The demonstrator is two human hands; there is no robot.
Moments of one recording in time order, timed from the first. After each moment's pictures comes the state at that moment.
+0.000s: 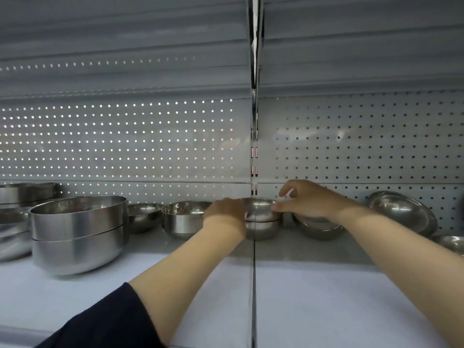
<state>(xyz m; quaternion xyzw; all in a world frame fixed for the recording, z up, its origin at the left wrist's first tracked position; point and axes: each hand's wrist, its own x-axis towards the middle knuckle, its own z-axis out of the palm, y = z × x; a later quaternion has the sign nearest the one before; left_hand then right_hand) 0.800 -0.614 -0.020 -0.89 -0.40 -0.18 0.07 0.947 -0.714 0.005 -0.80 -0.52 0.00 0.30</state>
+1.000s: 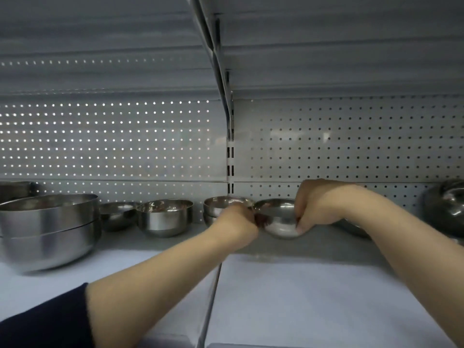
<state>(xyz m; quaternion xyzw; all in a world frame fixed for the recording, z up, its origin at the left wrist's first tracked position) 0.819 -0.673 -0.028 -0.88 -0.27 -0.25 -0.30 0.910 -0.799 0.038 -0.88 -0.47 -0.03 -0.02</state>
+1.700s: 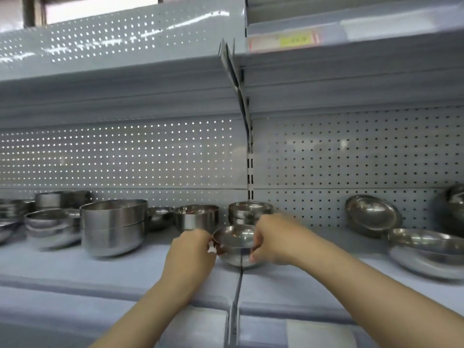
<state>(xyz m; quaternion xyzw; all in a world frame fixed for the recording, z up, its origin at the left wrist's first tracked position) 0.690 -0.671 -0.064 -0.86 -0.39 -0.33 0.01 0.808 -0.792 -0.009 -0.81 -0.57 -0.07 0.12</state>
